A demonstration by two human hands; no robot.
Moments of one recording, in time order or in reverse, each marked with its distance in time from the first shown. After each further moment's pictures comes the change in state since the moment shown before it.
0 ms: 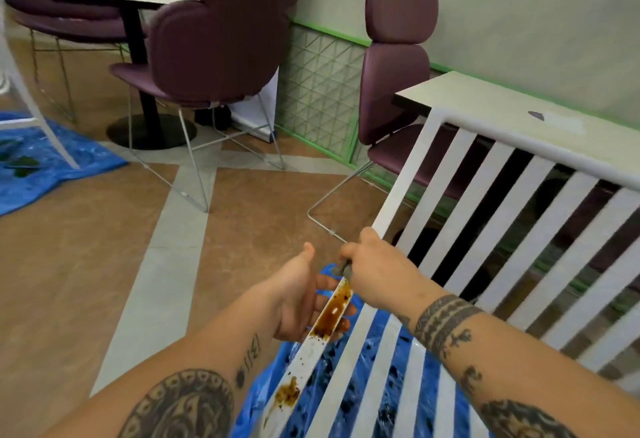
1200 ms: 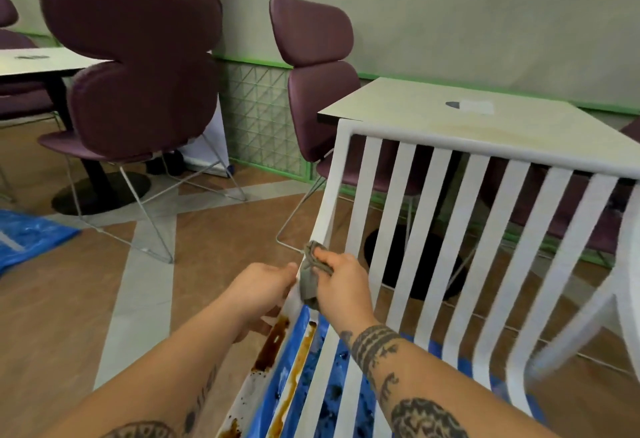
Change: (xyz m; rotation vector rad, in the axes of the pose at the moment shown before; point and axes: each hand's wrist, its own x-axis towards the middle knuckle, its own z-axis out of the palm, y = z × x) left_hand -0.024 0.032 0.062 0.767 0.465 0.320; right_hand -0.012 0.032 0.040 0.876 0.553 0.356
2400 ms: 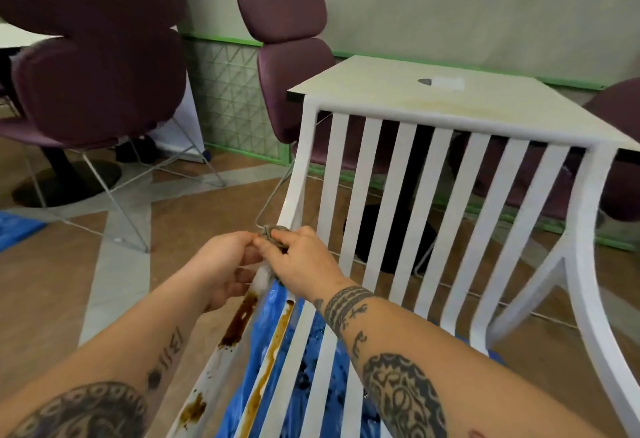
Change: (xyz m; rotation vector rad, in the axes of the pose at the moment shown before) left_hand 0.021 -0.001 0.008 -0.448 -0.033 -0.019; right_hand 0.001 -0.014 -0.017 -0.195 -0.311 -0.044
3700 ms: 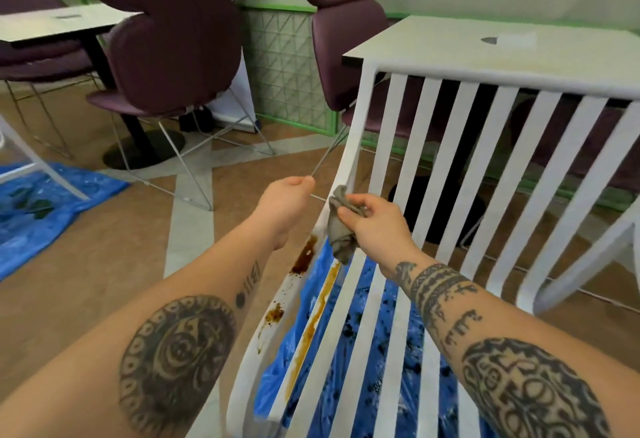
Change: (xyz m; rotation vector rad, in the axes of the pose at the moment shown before) left_hand -0.050 0.006 -0.003 0.157 0.185 0.286; right_hand -0.064 -0.018 -0.015 0.617 0.132 0.160
